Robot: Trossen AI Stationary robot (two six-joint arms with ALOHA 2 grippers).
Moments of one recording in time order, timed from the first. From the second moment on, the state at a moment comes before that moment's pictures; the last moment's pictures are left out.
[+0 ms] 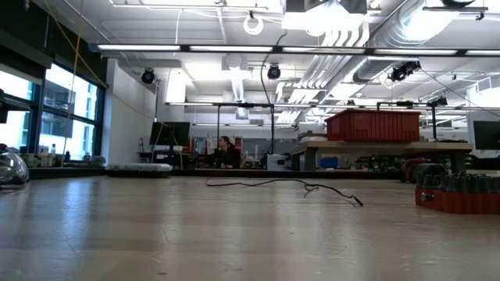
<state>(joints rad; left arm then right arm) 0.34 1.53 2.36 -1.00 0.33 -0.76 0.06 1.28 1.69 -0.38 0.21 -0.20</state>
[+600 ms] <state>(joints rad) 0.34 1.54 2.36 -0.86 0.30 -0.73 0.09 1.31 1.69 -0.39 0.10 -0.14</state>
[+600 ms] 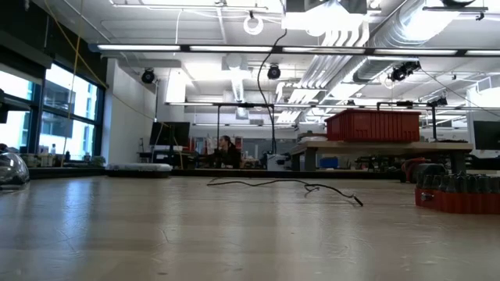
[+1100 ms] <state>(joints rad) 0.29 1.52 2.36 -0.99 0.43 -0.86 0.10 1.30 1.69 -0.39 0.15 -0.16</state>
